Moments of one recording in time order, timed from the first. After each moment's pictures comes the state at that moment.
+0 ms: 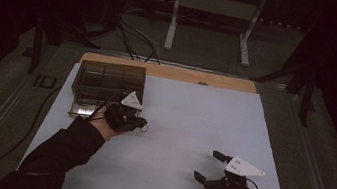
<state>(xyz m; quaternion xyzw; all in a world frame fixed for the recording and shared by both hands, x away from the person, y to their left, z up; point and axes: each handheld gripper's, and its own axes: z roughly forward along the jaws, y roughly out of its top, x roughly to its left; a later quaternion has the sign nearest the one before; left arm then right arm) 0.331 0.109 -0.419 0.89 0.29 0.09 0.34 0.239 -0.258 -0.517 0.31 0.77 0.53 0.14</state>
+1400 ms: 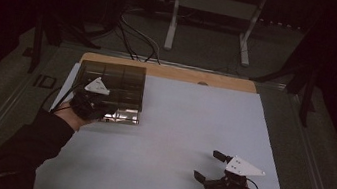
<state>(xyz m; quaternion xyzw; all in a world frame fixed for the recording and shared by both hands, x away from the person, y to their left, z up) 0.330 0.189 -0.395 0.87 0.35 0.13 0.33 0.239 -0.258 -0.517 0.31 0.77 0.53 0.14</state>
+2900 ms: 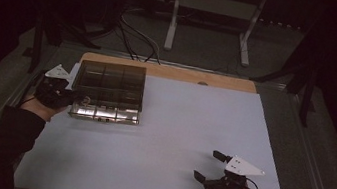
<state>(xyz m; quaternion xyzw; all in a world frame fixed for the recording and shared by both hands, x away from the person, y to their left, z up) 0.338 0.271 -0.393 0.81 0.45 0.17 0.34 0.240 -0.258 -0.518 0.31 0.77 0.53 0.14</state>
